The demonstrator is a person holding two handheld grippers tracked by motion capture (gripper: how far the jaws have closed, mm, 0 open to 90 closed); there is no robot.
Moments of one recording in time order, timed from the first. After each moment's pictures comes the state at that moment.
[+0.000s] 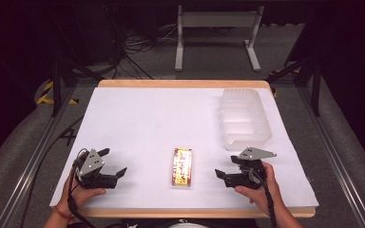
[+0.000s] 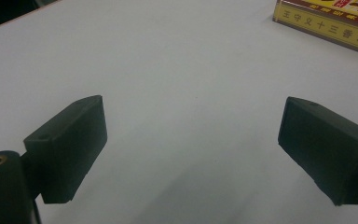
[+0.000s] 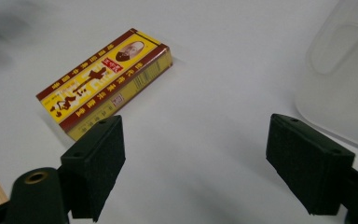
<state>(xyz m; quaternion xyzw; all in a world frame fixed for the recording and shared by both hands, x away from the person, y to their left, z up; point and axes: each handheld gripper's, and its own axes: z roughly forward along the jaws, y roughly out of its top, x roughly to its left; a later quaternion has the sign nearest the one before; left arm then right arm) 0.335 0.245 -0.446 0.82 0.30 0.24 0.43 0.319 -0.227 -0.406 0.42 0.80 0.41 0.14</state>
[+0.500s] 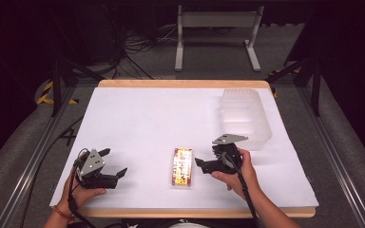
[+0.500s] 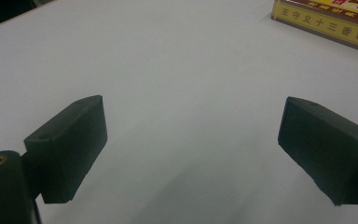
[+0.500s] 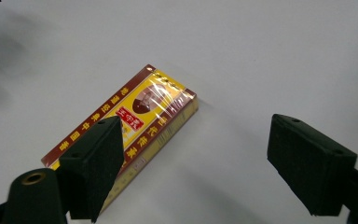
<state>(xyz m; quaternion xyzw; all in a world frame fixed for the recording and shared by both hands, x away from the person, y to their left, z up) 0.335 0.243 -0.447 0.82 0.30 0.23 0.43 0.354 -0.168 -0.394 0.43 0.81 0.38 0.13</state>
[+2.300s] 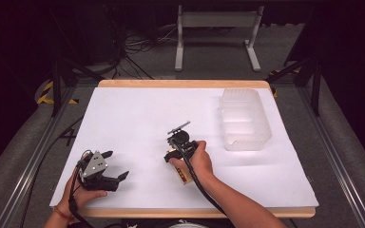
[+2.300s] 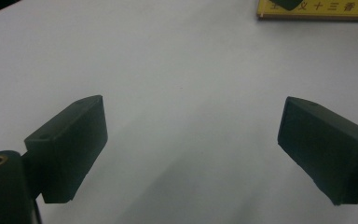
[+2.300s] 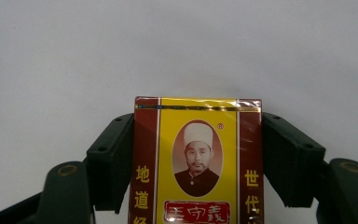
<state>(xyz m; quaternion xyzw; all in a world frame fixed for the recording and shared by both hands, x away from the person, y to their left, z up) 0.334 0.240 -0.450 0.83 0.28 0.22 0.42 0.410 -0.053 -0.415 0.49 0.84 0.22 0.10</state>
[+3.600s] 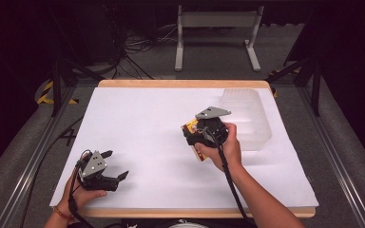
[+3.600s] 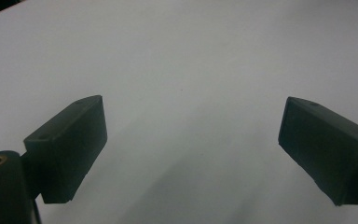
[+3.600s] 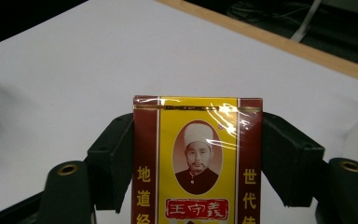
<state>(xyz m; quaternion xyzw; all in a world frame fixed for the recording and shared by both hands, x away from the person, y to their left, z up) 0.334 0.241 -0.450 0.83 0.28 0.22 0.42 0.395 -0.127 -0.333 0.40 0.79 0.40 0.23</state>
